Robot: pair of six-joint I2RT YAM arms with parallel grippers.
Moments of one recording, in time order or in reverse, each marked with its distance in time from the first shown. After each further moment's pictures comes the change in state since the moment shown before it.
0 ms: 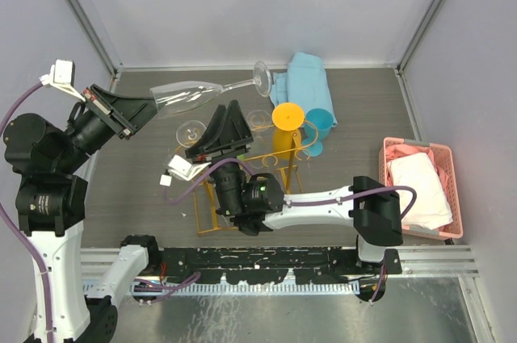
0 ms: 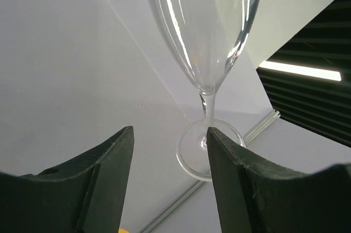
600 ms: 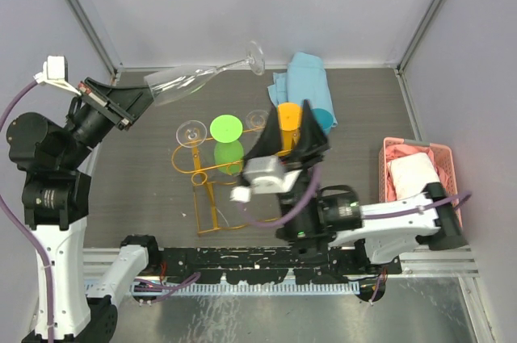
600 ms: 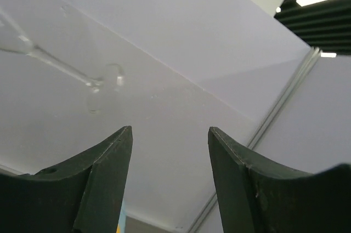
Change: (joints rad) left arm 0.000 0.000 -0.033 0.103 -0.077 -0.045; right arm 0.222 -0.332 -0.070 0.001 0.115 0.068
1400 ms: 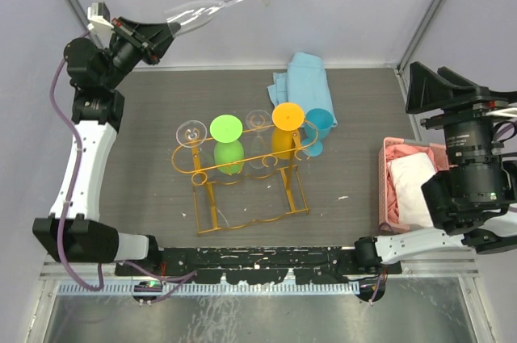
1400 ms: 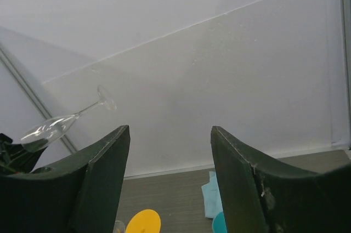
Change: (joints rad) left arm 0.000 0.484 0.043 0.491 0.013 -0.348; right arm -0.006 -0.580 0.179 -0.473 0.246 0.777
